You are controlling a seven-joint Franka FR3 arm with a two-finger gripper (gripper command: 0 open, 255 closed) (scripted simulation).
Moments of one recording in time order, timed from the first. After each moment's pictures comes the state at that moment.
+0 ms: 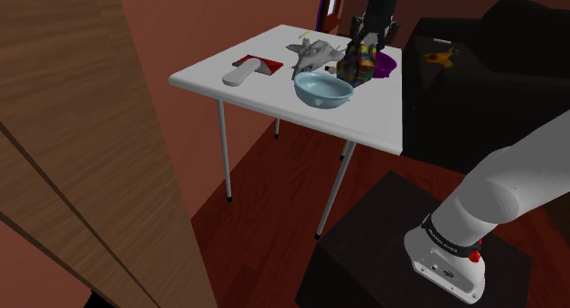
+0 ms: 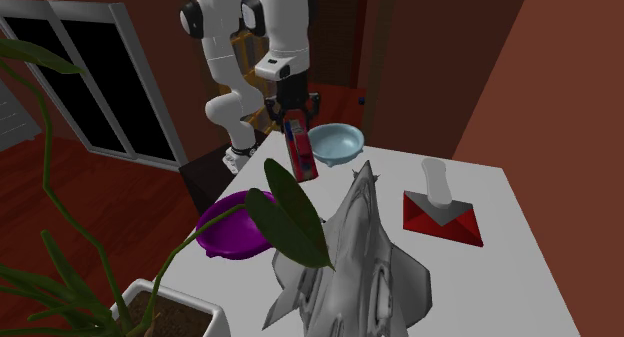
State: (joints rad) arm -0.14 -0.26 -0.09 -1.88 0.00 1.61 0.45
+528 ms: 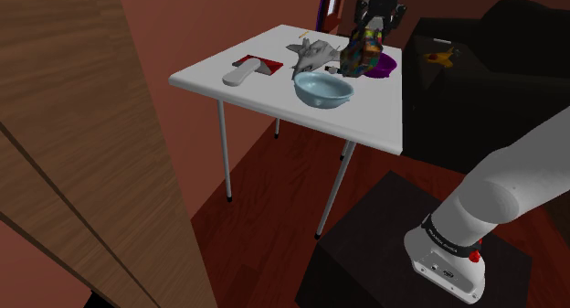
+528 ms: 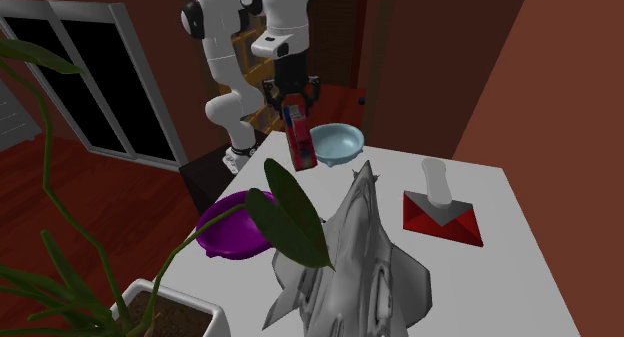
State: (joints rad) arm -0.14 -0.23 -0.09 -1.74 0.01 1.50 0.45
